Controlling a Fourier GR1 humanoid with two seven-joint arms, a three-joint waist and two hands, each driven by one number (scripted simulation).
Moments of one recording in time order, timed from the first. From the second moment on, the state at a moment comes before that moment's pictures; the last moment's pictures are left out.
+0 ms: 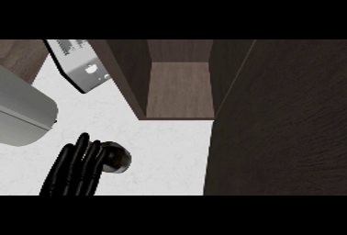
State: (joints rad) left arm 0.24 0.08 -0.63 -2.44 -0.13 0.32 0.37; right arm 0.05 -0.11 0.18 -2.47 -0.07 0.04 0.49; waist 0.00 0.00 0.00
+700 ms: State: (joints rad) left arm 0.30 0.16 -0.32 -2.43 0.10 0.23 0.29; right arm 0.04 -0.11 0.16 -2.49 -0.07 0.05 0.54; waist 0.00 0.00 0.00
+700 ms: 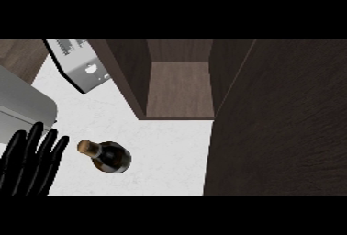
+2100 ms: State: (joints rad) left arm 0.28 0.13 -0.02 -1.91 0.31 -0.08 -0.04; right arm -0.08 -0.11 0.10 -2.50 -0.07 0.04 0.67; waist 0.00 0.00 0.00
